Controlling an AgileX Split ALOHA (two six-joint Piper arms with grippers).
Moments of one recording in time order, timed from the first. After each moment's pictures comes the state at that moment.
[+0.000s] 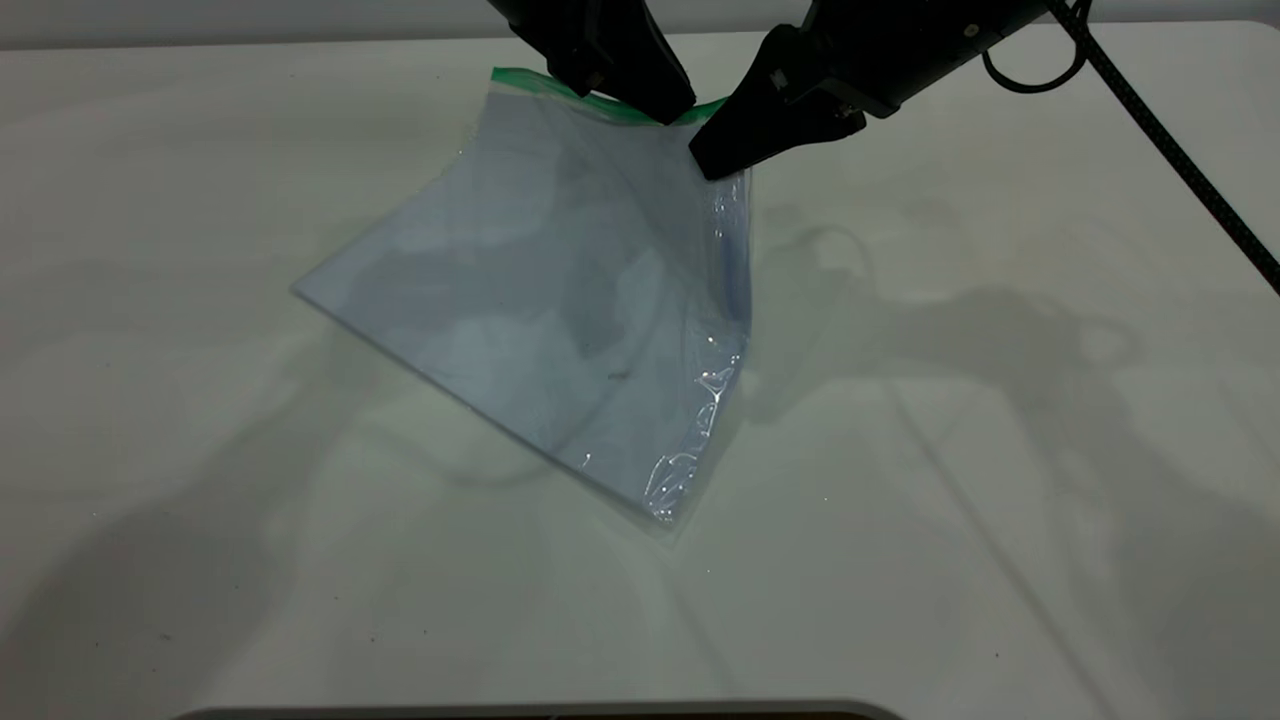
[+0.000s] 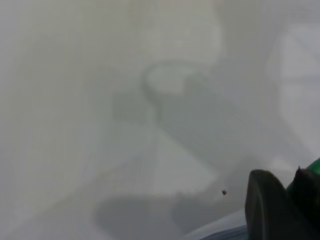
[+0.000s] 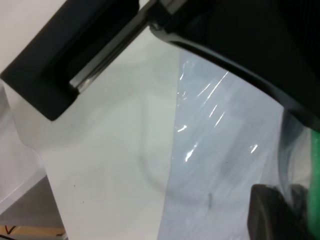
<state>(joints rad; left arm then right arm) -0.41 2.31 -1.63 -0.87 0.66 1.57 0.28 2.21 -1.26 1.33 0.76 -1.59</state>
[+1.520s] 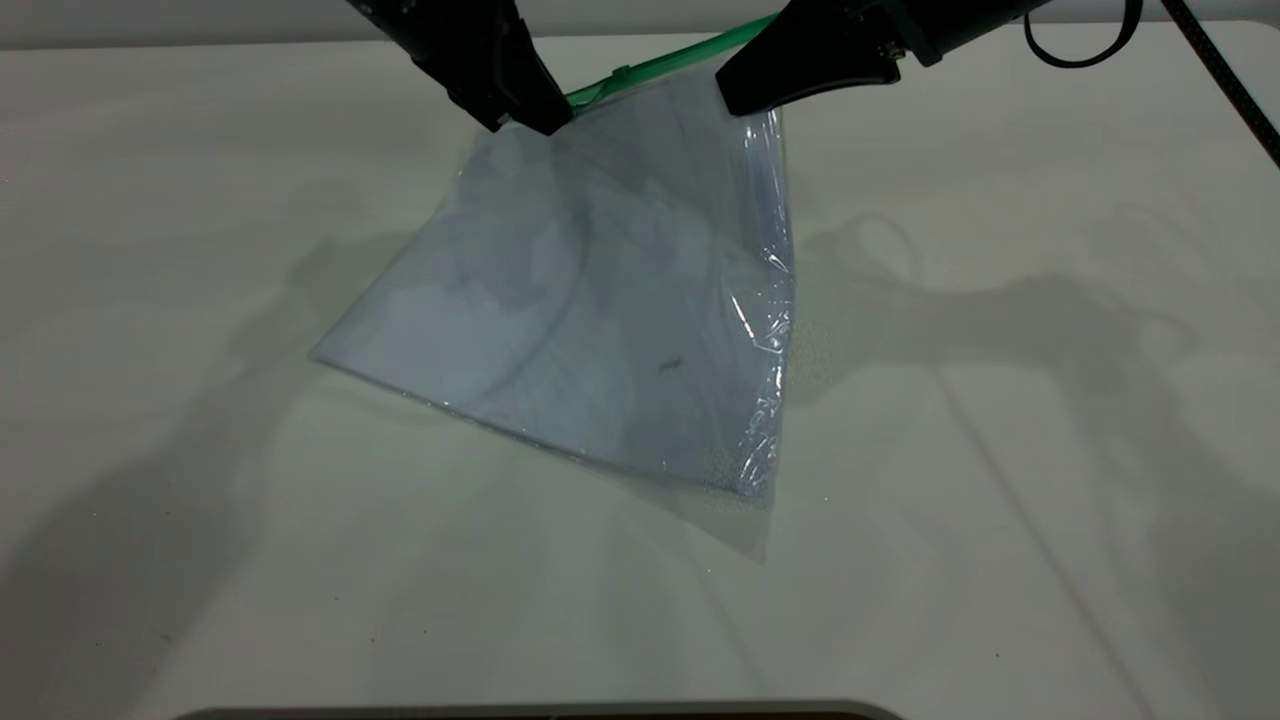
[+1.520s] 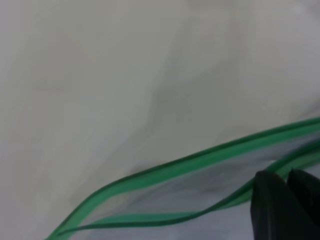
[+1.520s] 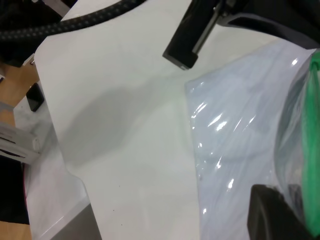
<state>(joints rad) -0.30 2.39 -1.63 -0.82 0.47 1.57 0.20 2.20 -1.26 1.39 0.92 -1.60</state>
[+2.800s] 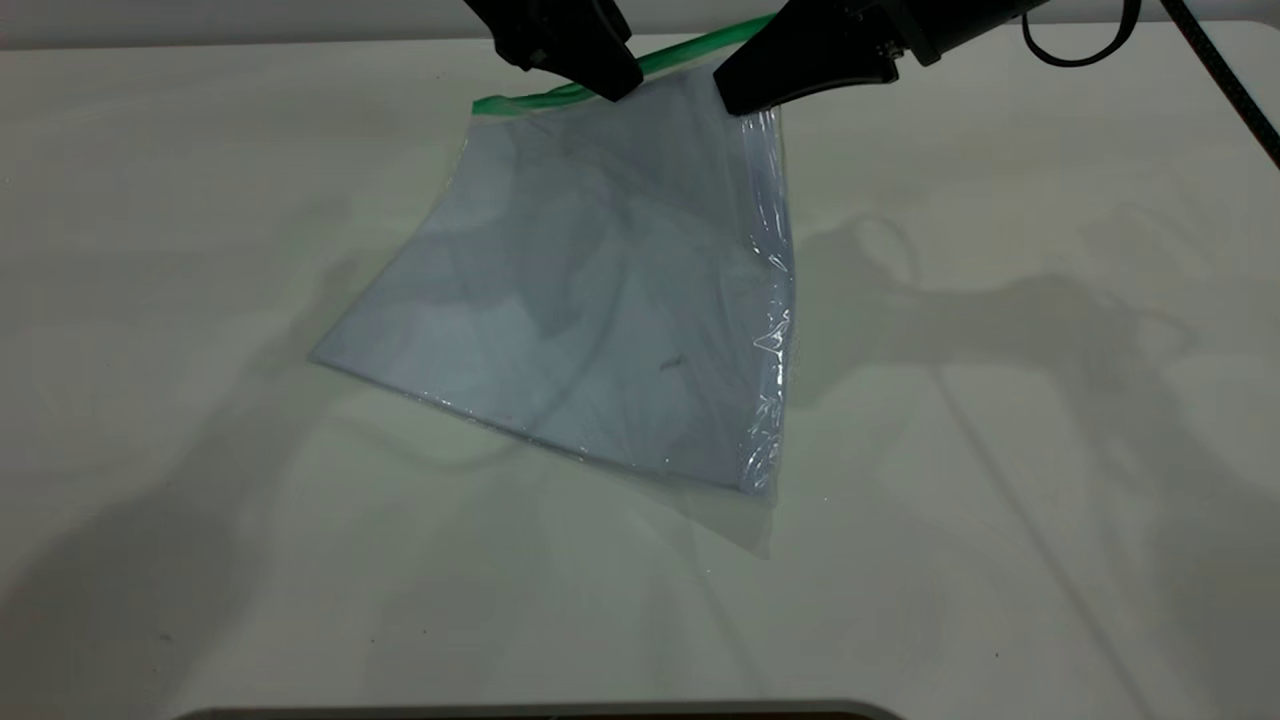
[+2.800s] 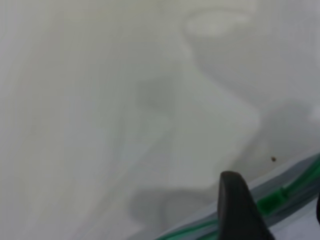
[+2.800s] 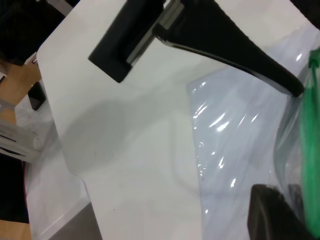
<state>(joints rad) -0.36 2.29 -1.63 -0.83 0.61 1.61 0.20 2.20 -1.26 1.39 0.92 -1.61</state>
